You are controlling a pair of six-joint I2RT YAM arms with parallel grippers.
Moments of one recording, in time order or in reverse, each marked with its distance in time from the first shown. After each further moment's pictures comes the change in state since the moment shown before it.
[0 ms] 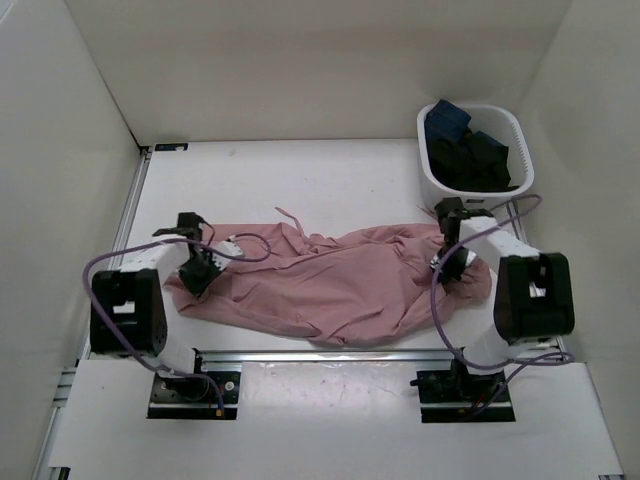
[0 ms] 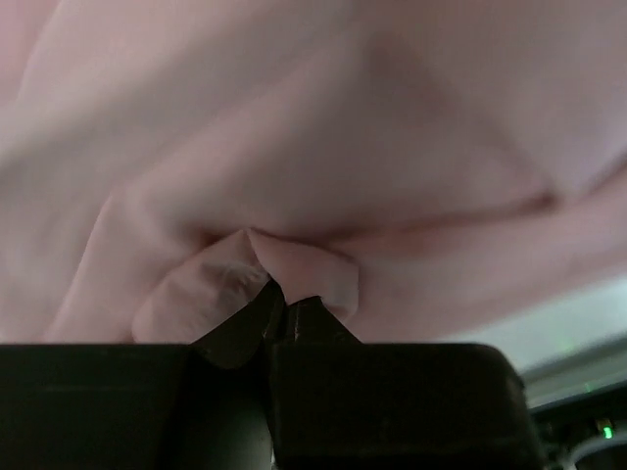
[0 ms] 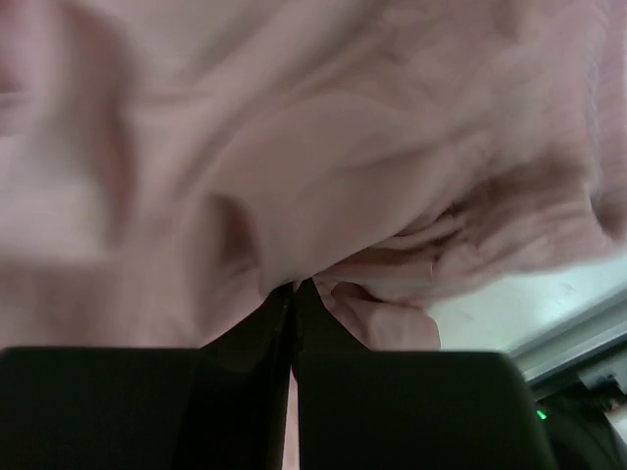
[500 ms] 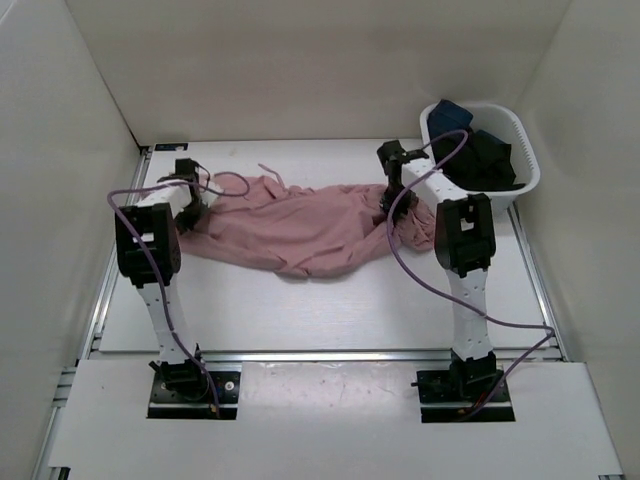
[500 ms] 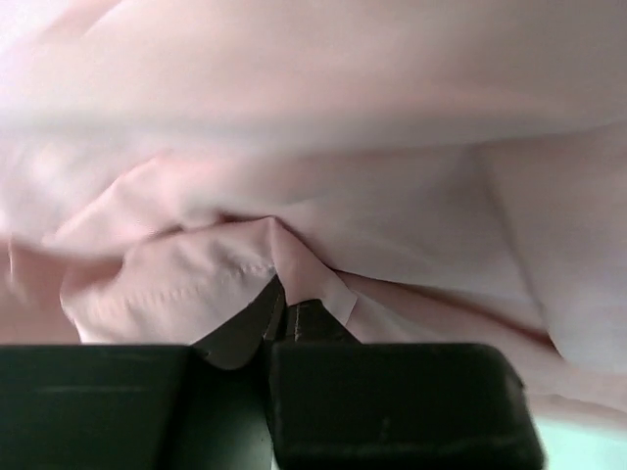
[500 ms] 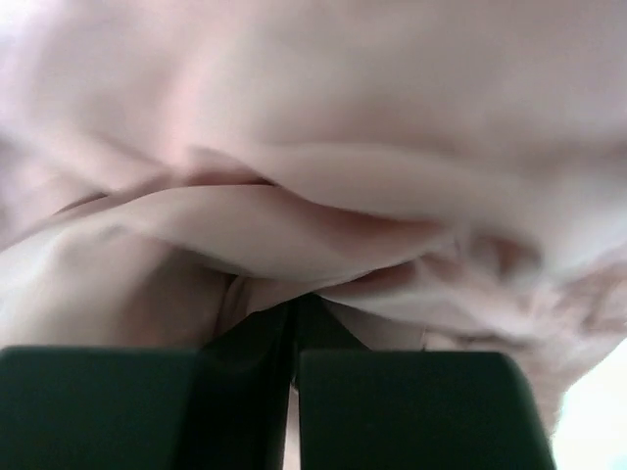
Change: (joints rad) left arm 0.018 0.549 0.580 0.111 -0.315 -0.185; right arm 0.208 0.669 0.859 -0.071 0.024 -0.014
